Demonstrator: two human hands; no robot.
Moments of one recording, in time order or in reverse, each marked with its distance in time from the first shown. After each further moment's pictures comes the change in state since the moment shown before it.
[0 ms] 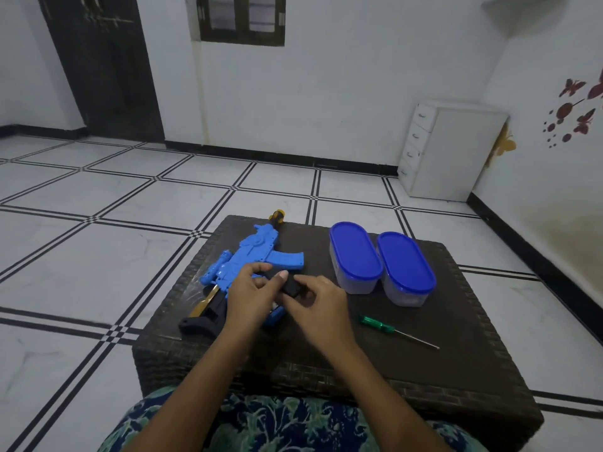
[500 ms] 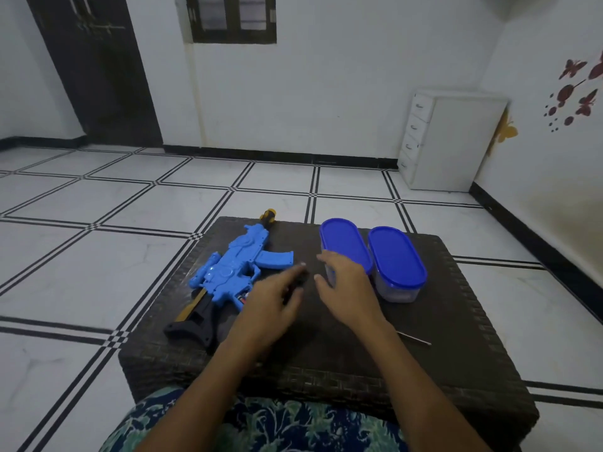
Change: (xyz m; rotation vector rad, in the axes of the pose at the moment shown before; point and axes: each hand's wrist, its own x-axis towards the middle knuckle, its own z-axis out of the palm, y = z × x) left_hand -0.006 -0.010 0.027 0.549 -0.259 0.612; right_hand 0.032 0.036 -0.052 -0.225 -0.116 0.011
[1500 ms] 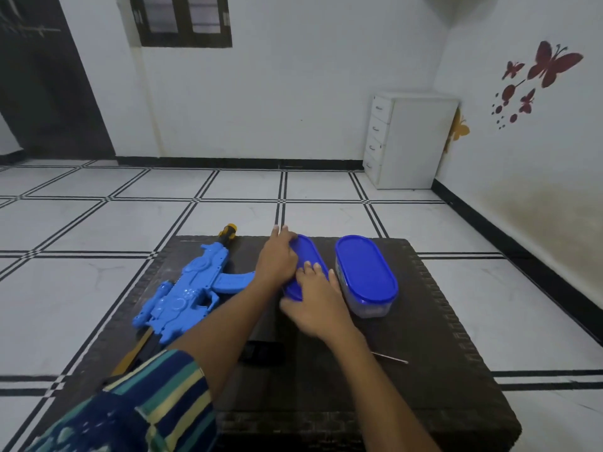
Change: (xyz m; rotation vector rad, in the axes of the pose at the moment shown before) left_hand 0.158 -0.018 0.087 0.097 -0.092 -0.163; right_hand 0.032 0.023 0.004 -0.217 -0.221 0.153
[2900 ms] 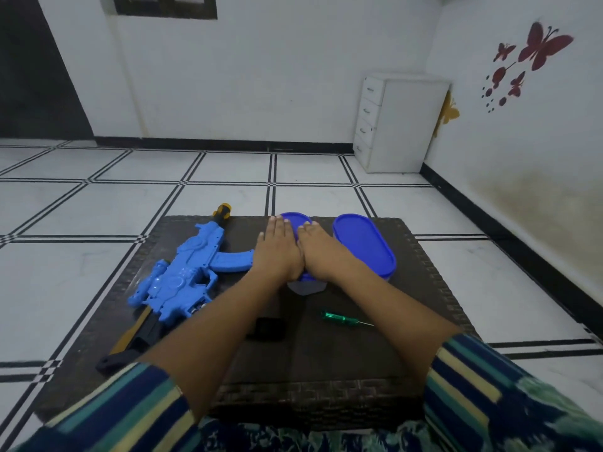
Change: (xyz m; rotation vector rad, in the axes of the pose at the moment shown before) left_hand -0.033 0.009 -0.008 0.584 -0.306 0.017; right_hand 0.049 0.010 -0.019 -0.469 -0.130 -0.089
